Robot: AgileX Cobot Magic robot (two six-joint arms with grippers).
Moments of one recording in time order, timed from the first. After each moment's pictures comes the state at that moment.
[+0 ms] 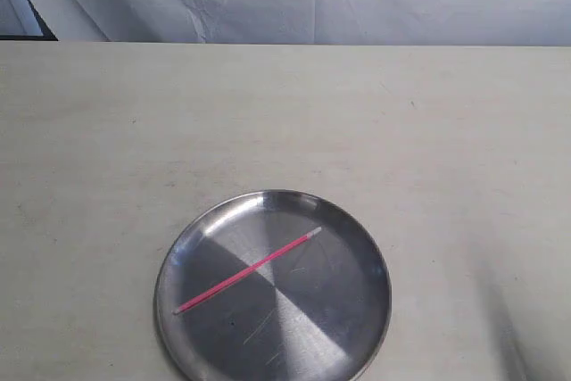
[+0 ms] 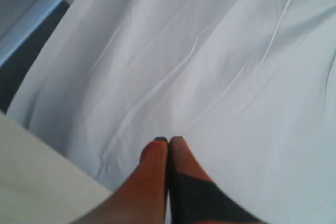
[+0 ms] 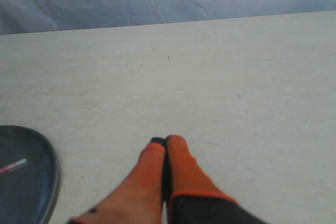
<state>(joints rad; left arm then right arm) -0.04 0.00 -0.01 -0.31 -0.20 -0.46 -0.02 0.03 0.00 0.09 0.36 0.04</state>
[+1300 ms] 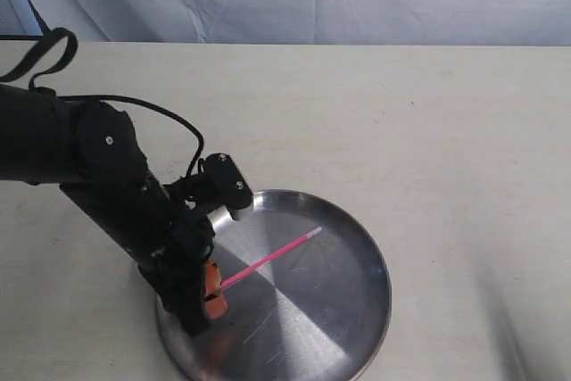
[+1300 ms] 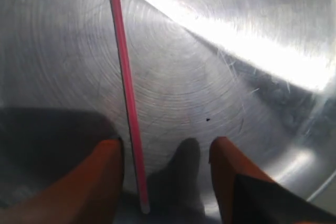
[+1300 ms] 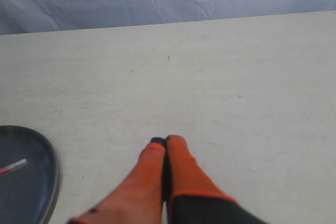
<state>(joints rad) -0.66 1.70 -0.81 -0.52 0.63 0.86 -0.02 0.03 0.00 0.09 0.36 0.04</state>
